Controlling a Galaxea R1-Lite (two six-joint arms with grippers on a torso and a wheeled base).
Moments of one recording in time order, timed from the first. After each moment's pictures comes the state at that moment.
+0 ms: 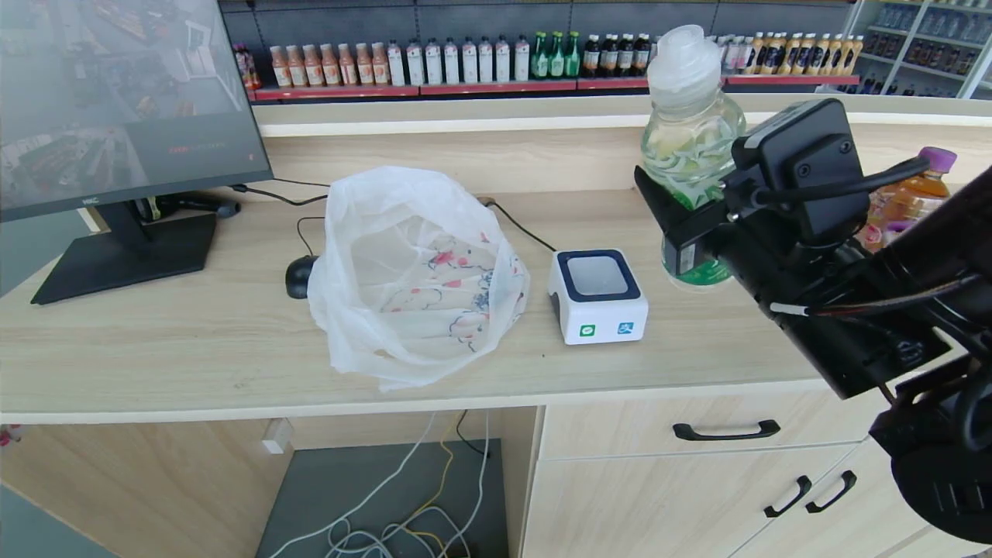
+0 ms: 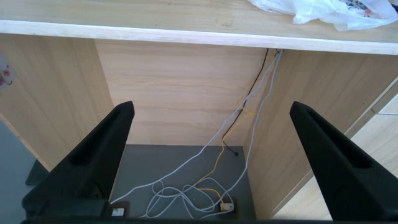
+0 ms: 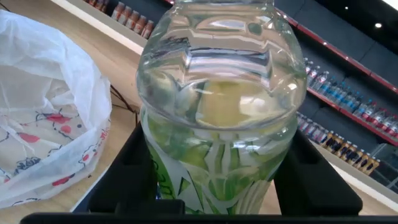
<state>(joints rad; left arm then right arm) 0.00 0.00 0.00 0.00 0.00 0.00 0.62 1.68 -0.78 -1.39 -0.20 -0.74</state>
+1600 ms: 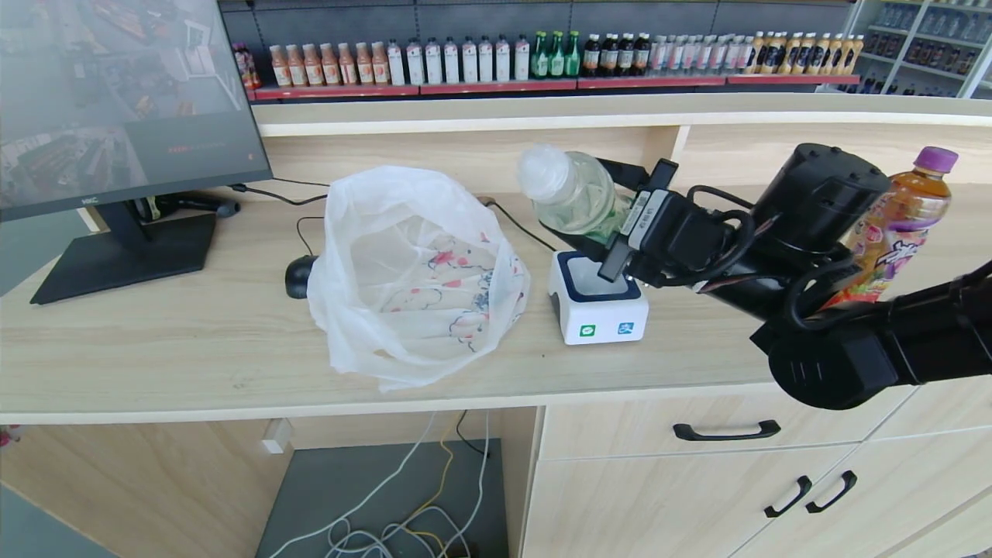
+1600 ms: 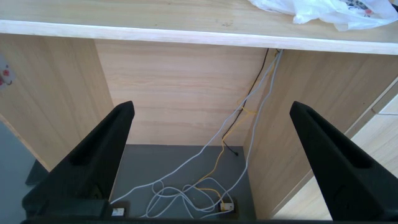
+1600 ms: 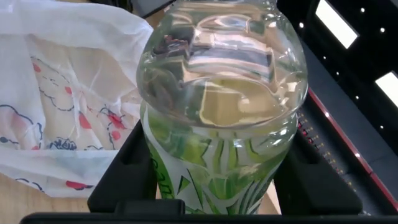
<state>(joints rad) 0.00 0.00 0.00 0.00 0.00 0.00 0.47 1.92 -1.10 -1.17 0.53 -1.01</state>
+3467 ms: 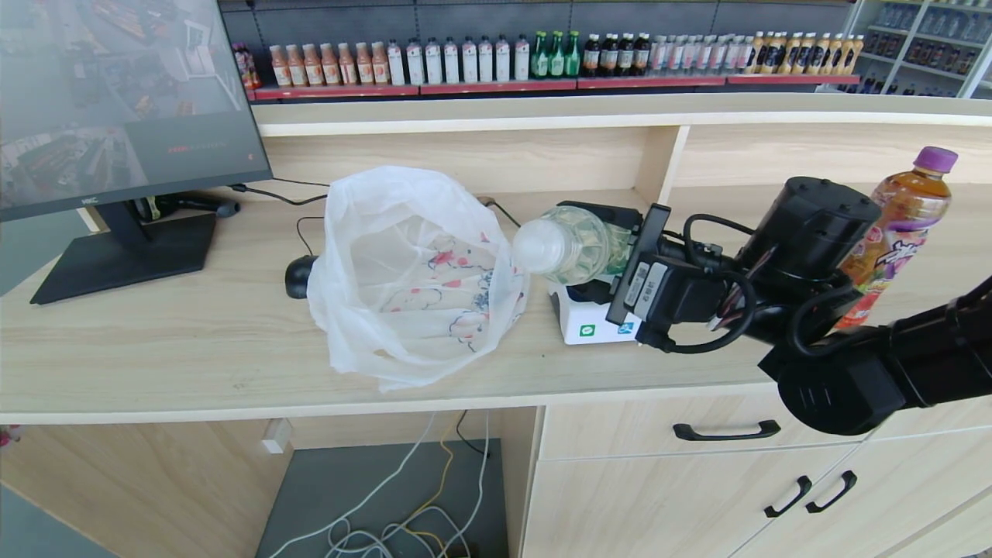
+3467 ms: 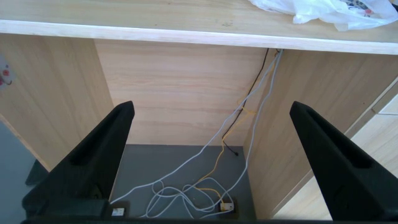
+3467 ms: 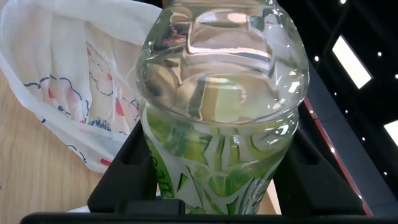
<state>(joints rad) 0.00 0.00 0.00 0.00 0.00 0.00 0.46 1.91 -0.99 -1.17 0.66 -1.17</state>
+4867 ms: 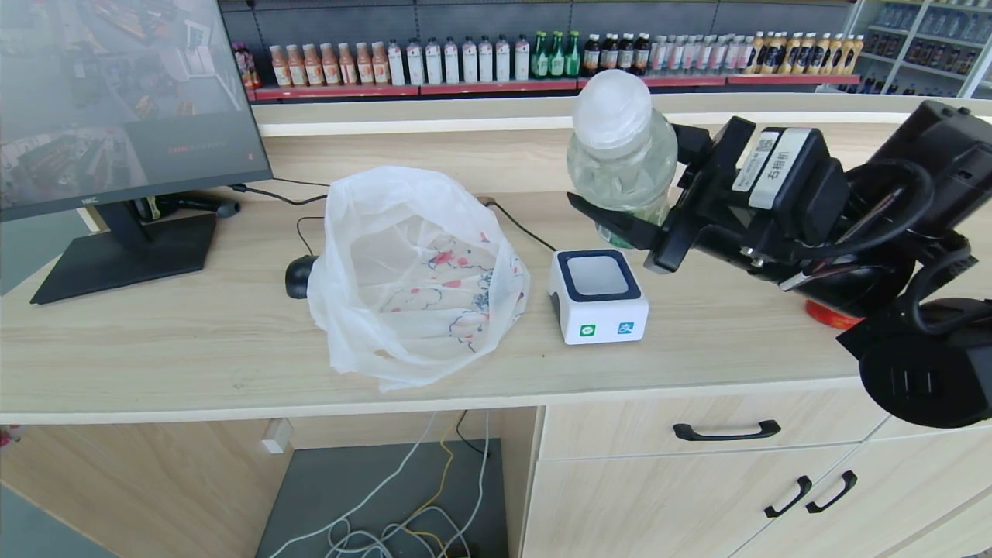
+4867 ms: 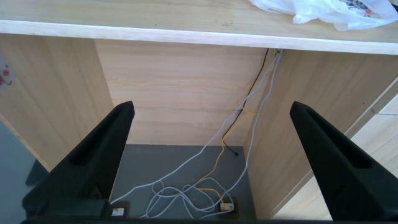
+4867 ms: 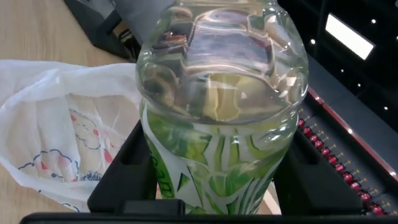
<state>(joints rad) 0.00 0.00 0.00 0.00 0.00 0.00 0.47 1.74 -1.00 -1.17 0.62 -0.82</state>
